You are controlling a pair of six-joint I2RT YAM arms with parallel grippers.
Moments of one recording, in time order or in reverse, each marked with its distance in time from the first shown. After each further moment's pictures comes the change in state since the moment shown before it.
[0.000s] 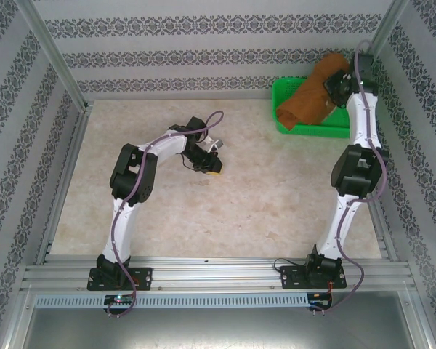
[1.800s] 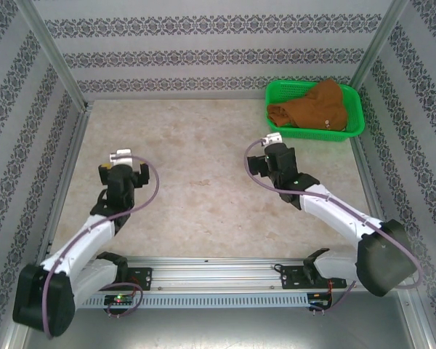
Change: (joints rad) left arm 0.184 -1.346 -1.352 0.950 -1.244 0.129; right arm 0.748 -0.994 -1.429 0.556 0.578 -0.670
